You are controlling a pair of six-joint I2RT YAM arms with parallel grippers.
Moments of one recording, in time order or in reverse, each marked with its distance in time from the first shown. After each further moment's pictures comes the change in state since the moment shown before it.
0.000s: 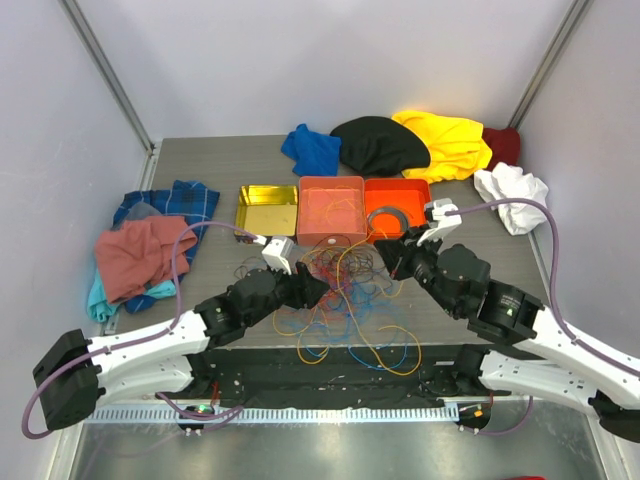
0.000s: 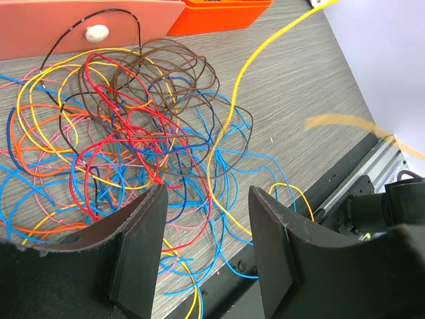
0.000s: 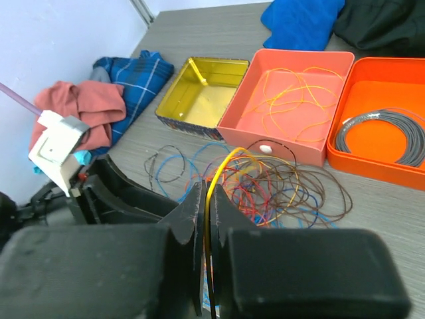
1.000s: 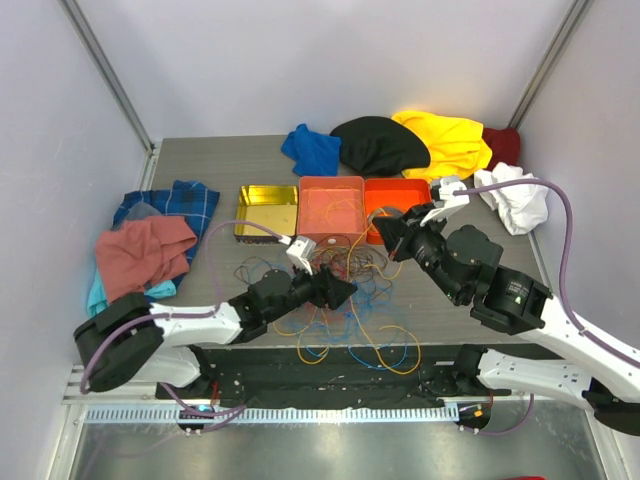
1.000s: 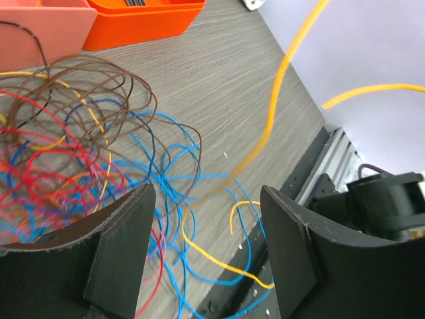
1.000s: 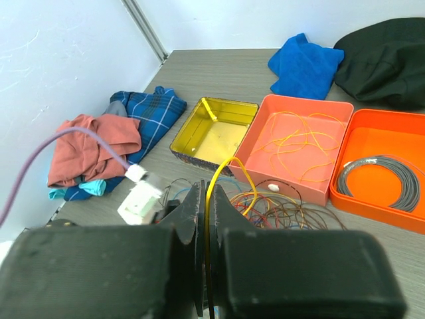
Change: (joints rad) left arm -0.011 0.302 -0.048 0.507 0.135 -0.012; right arm 0.000 0.107 0.195 0.000 0.023 -0.072
